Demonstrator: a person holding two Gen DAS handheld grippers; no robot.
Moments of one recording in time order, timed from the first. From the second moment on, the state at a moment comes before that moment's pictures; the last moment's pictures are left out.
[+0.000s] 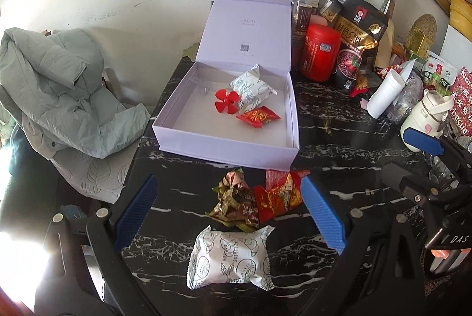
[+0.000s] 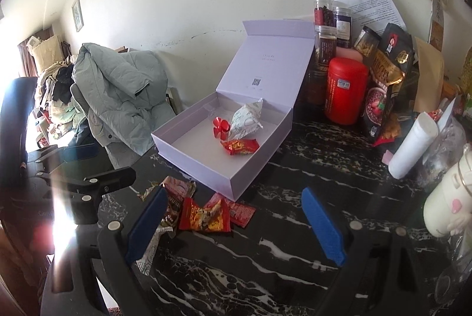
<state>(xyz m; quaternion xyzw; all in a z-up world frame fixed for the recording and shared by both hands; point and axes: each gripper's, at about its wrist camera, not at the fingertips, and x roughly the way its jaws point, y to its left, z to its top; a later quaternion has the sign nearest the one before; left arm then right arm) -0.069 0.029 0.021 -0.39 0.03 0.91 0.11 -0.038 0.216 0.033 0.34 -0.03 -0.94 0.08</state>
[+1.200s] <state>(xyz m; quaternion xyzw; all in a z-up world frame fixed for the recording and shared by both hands) -0.049 0.017 -0.082 -0.50 0.00 0.86 0.13 -0.021 0.190 -0.071 0.42 -0.07 -0.89 0.15</state>
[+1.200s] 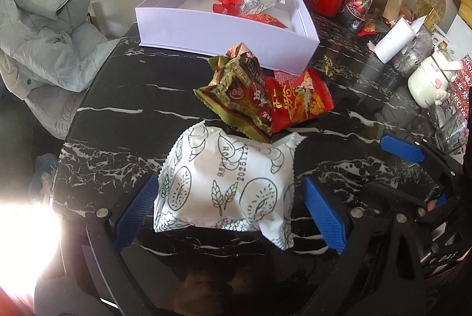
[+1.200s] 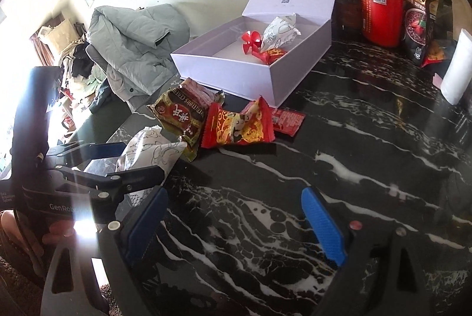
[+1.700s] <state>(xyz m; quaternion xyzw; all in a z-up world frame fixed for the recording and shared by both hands) -0.075 0.000 -0.100 -0.51 0.01 0.85 0.14 -0.056 0.169 -0.078 0.41 -0.03 -0.90 0.16</state>
